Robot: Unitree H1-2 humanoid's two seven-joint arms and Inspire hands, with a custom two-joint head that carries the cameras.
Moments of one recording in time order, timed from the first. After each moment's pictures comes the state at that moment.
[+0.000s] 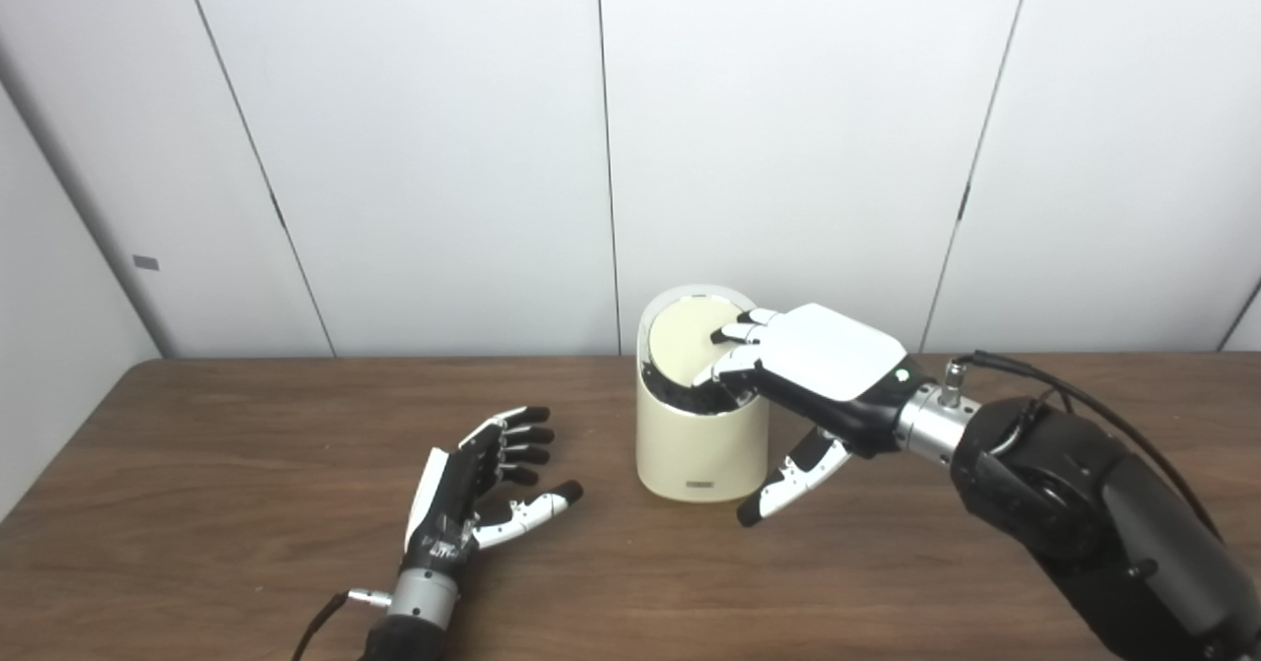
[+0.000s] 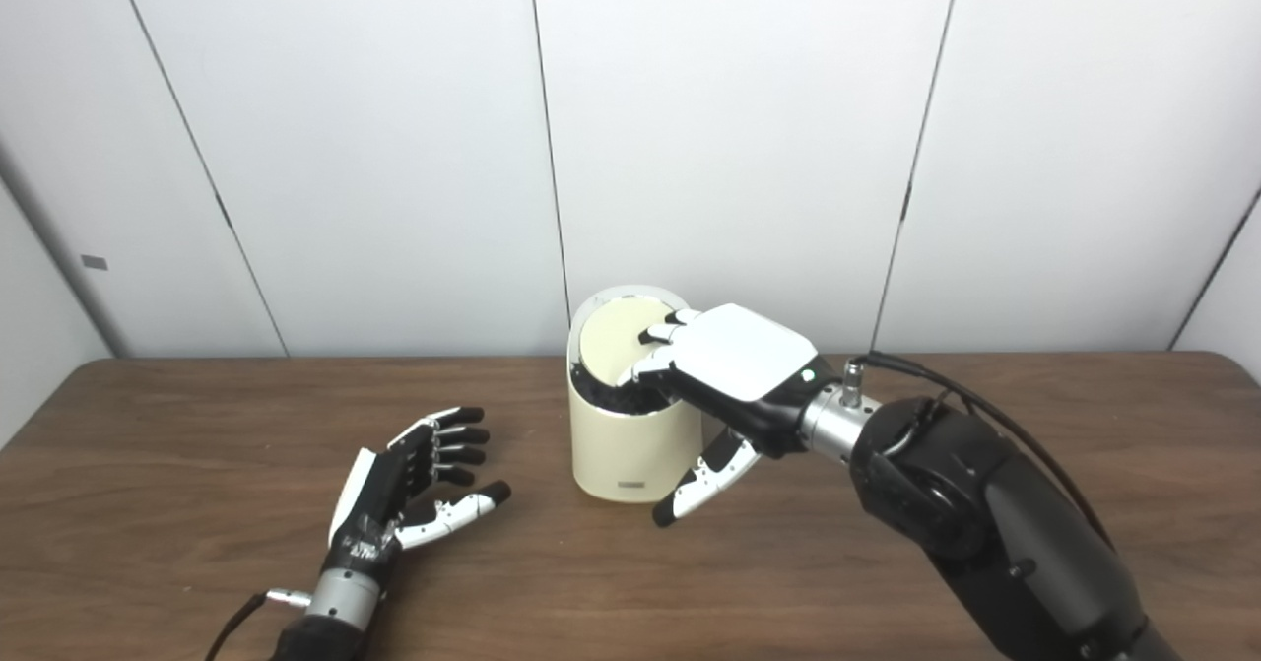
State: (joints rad) left arm -0.25 0.11 0.01 0.27 0.14 -0.18 0.01; right arm -0.67 -0.46 0.45 -0.16 -0.81 -0.12 0.52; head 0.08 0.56
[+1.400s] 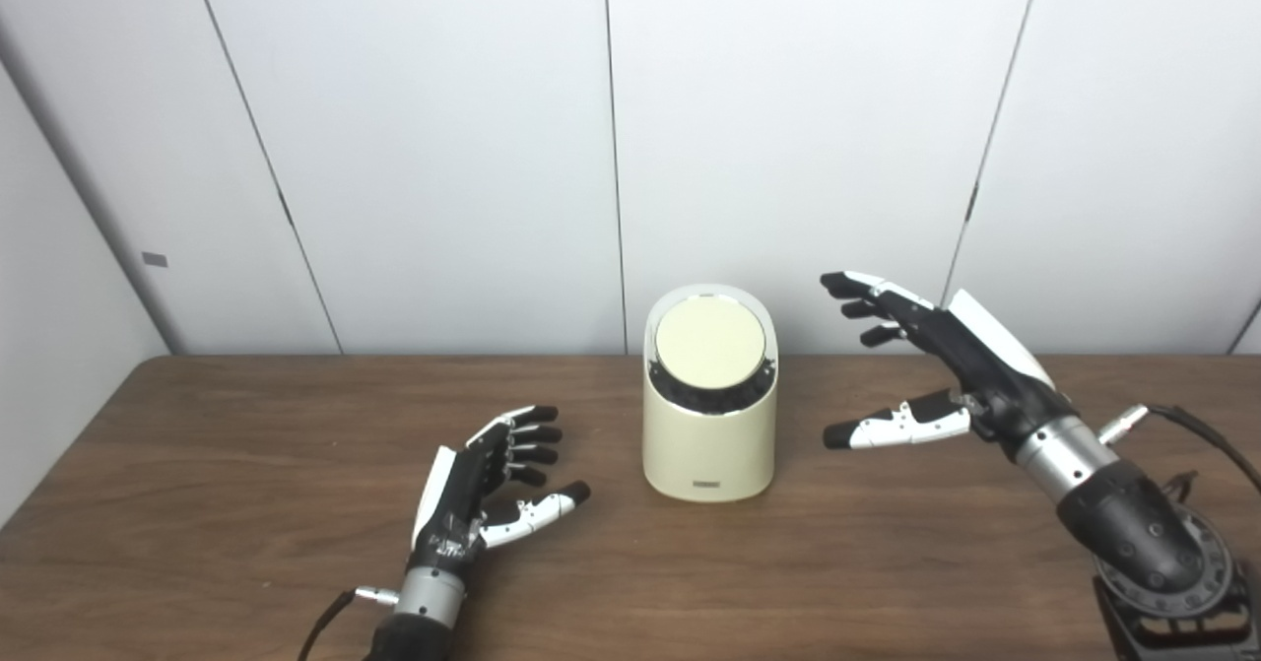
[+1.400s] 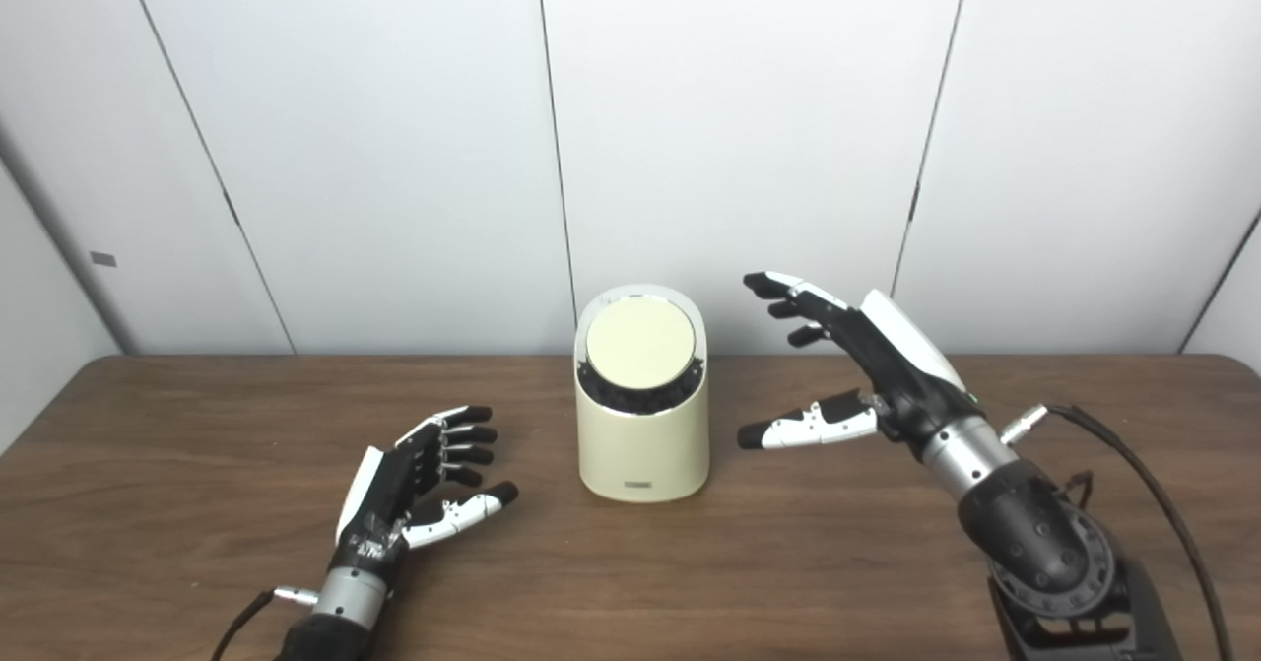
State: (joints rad) left arm -0.25 0.11 0.00 0.27 0.13 -0.20 0.01; right arm -0.42 -0.31 0.00 -0.17 -0.30 0.14 0.36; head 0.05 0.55
